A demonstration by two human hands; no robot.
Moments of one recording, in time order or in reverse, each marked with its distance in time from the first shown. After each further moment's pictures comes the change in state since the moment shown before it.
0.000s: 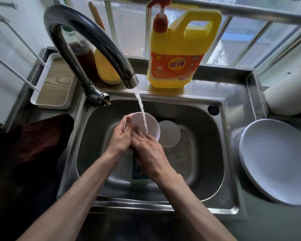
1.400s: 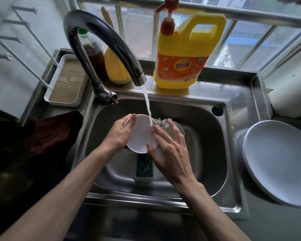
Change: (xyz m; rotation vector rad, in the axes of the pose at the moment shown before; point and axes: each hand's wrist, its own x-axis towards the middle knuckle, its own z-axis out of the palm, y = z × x) left_hand -0.006 0.027 -0.028 0.327 -0.100 0.017; right_hand -0.039 0.011 -0.028 -0.162 0.277 0.071
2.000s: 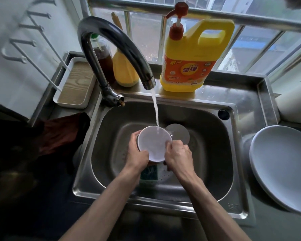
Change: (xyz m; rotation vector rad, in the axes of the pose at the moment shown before) left_hand -0.041 -0.017 0.055 -0.347 0.204 -0.251; right_hand 0.017 -0.003 0.013 0.181 -0.296 0.760
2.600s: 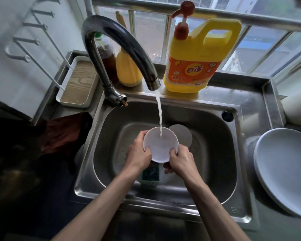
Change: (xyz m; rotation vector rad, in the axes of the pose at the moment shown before) left_hand 0.013 0.001 -0.007 0.545 -0.030 0.260; right_hand 0.003 0.012 -0.003 0.134 -0.135 0.070
